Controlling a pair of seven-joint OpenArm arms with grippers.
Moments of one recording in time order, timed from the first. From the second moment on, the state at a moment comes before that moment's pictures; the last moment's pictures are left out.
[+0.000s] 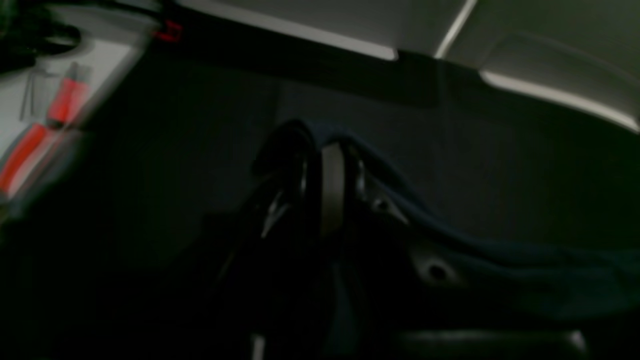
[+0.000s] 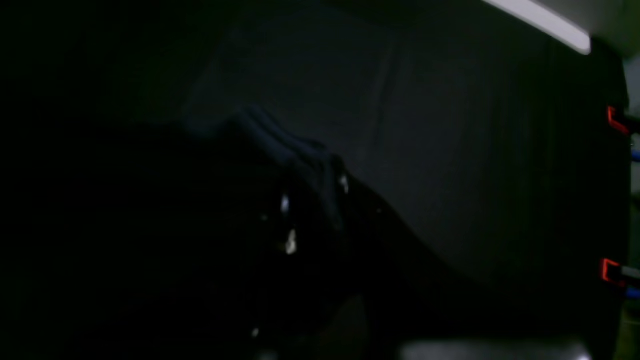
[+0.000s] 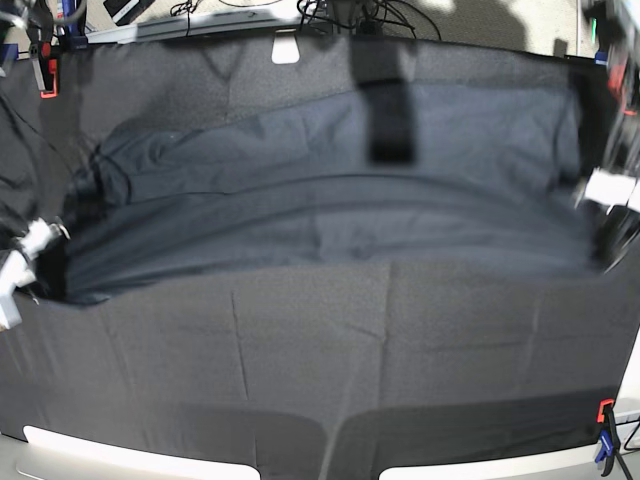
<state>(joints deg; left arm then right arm) 9.6 -8.3 -34.4 101.8 -35.9 -29.4 26.7 1.3 39.3 22.6 97.4 36.1 34.7 -53.4</state>
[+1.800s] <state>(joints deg) -42.3 -10.5 -17.5 47.0 -13.4 -24.0 19.7 49.3 29.8 0.5 43.6 10.9 24.0 -28.7</state>
